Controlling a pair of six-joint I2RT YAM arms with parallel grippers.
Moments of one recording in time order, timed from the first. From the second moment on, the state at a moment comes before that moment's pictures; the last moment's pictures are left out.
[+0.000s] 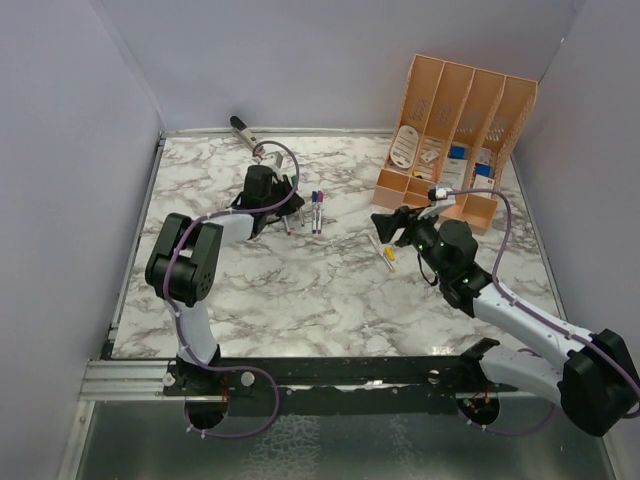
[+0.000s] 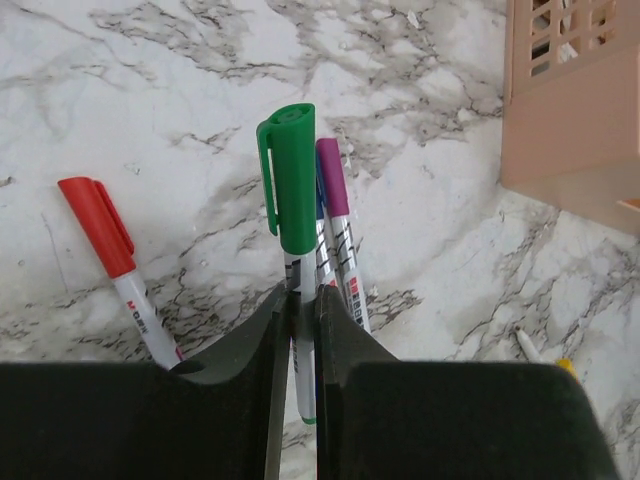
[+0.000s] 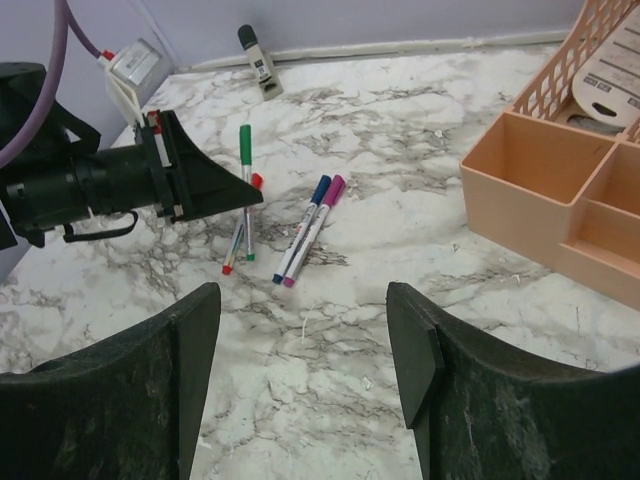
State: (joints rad) left arm -0.31 1.86 1.02 0.31 0.23 -0.50; right arm 0.56 1.03 0.53 0.47 0.10 0.35
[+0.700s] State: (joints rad) left arm -0.31 1.97 1.07 0.28 0.24 -0.52; right arm 0.56 1.10 0.52 0.46 0.12 0.35
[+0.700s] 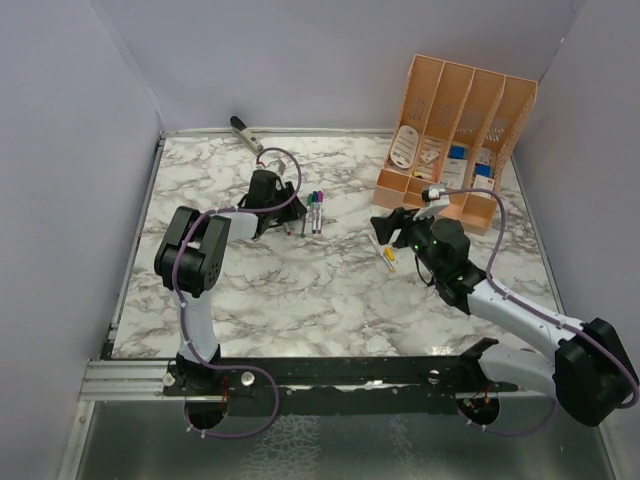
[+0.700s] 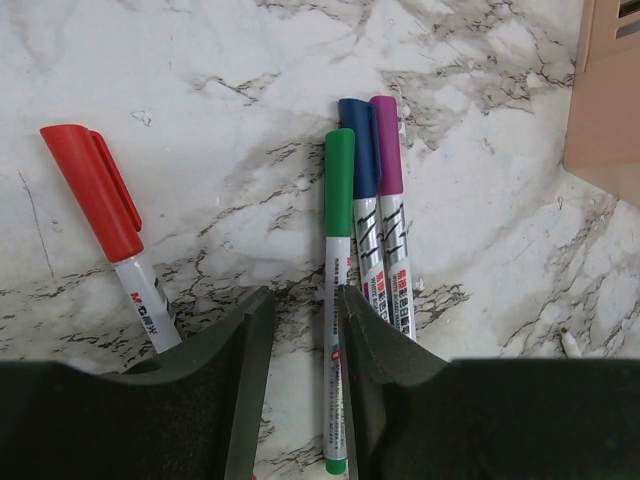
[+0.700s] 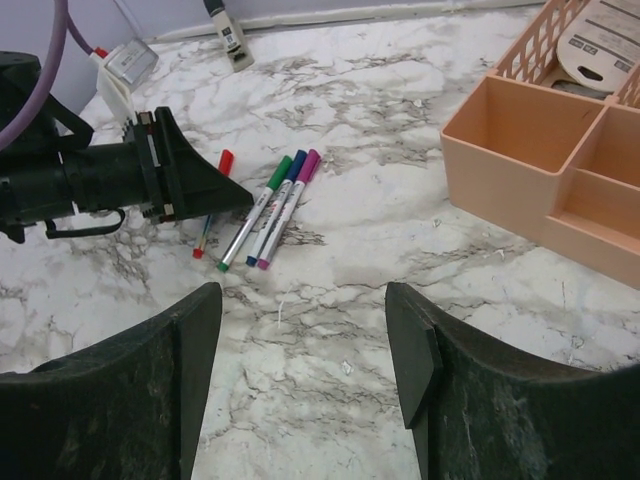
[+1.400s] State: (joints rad) left arm -0.43 1.61 0.90 0.29 0.17 -0.48; right arm 0.56 1.33 0.63 0.13 0.30 0.39
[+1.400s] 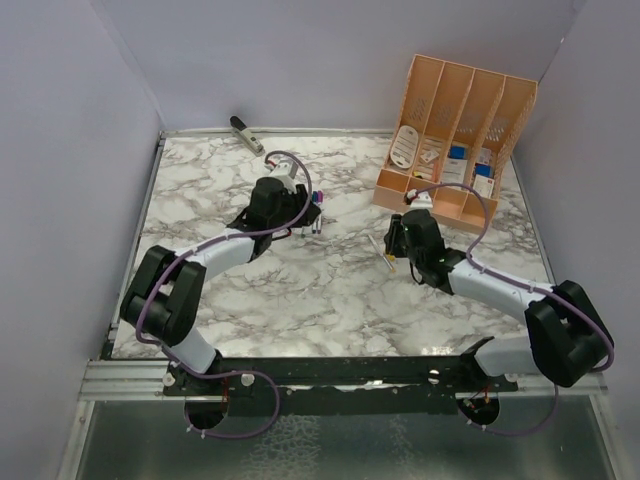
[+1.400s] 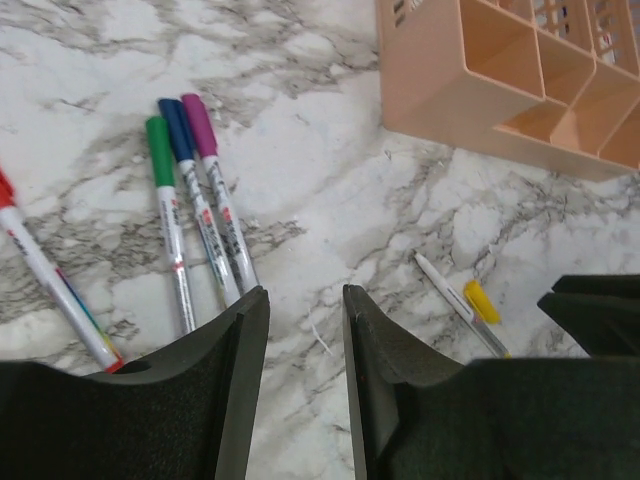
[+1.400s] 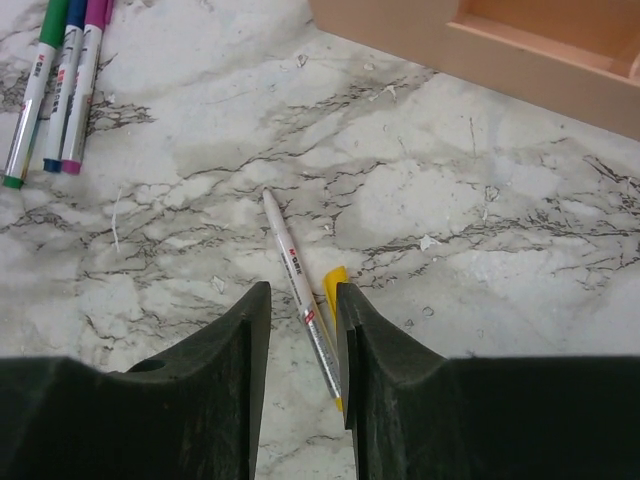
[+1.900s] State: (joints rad) left arm -0.56 1.52 0.72 0.31 0.15 -0.46; right arm 0.56 1.46 0.72 0.09 0.19 0.25
